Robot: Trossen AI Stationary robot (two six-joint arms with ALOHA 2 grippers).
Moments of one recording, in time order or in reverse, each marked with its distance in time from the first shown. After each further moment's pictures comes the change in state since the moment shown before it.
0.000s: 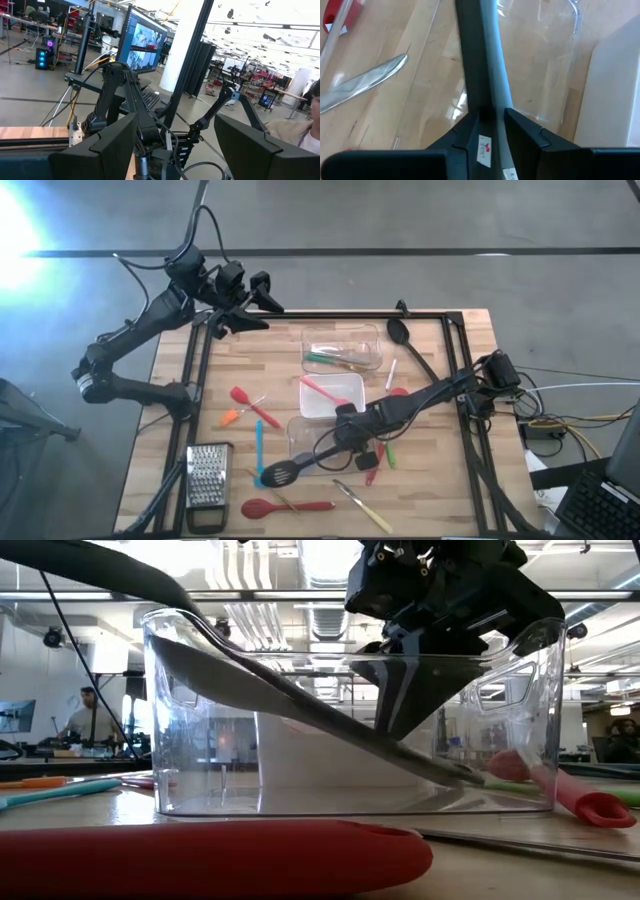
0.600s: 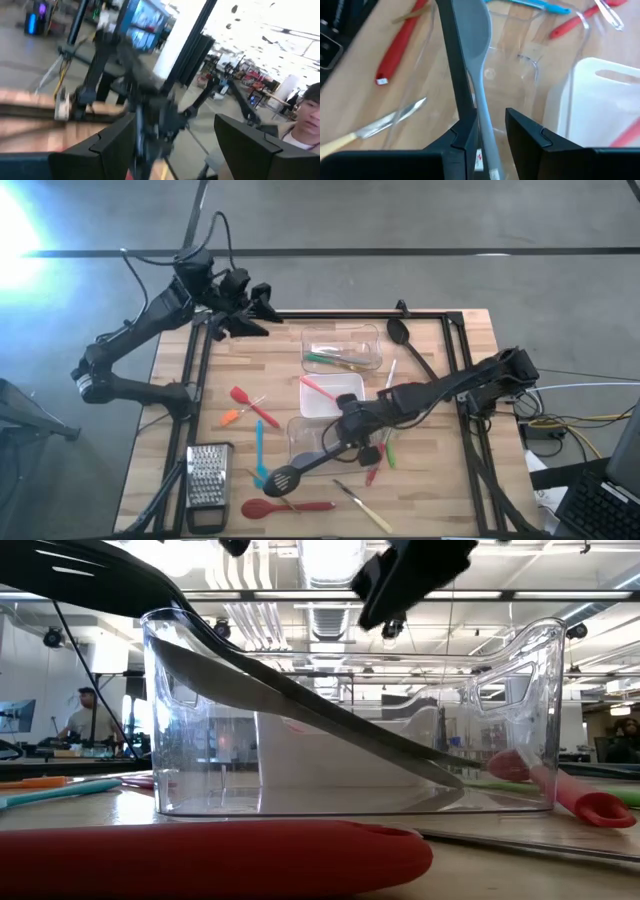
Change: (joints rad) left arm -0.004 -0.007 0.001 -0.219 0.031 0.027; right arm 0.000 -0.159 0.106 -0.111 0.004 0.010
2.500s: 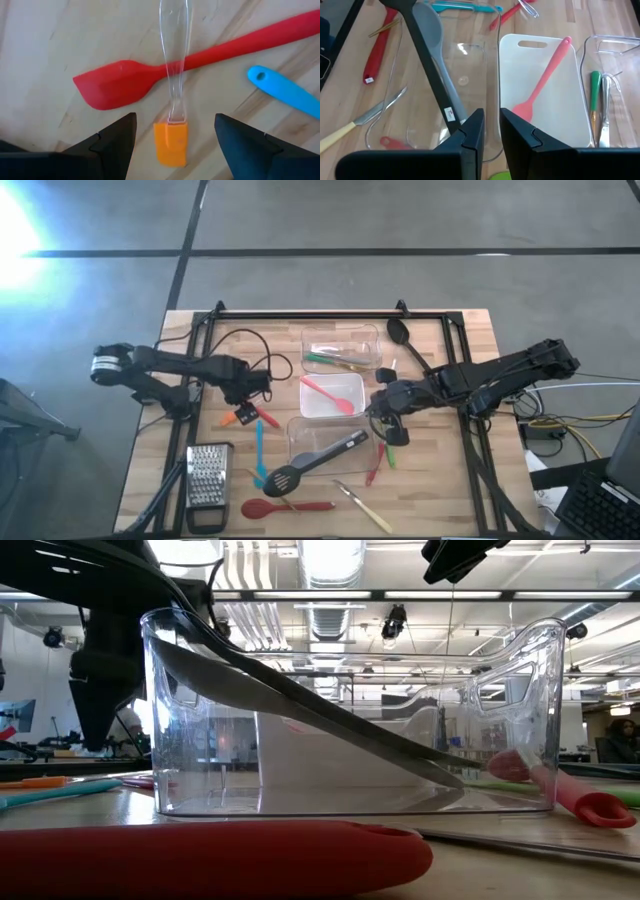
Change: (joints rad) left arm -0.536 0.173 -0.541 -0.844 -1.132 -0.108; right arm 0.000 -0.355 -0.110 -0.180 0.183 0.136
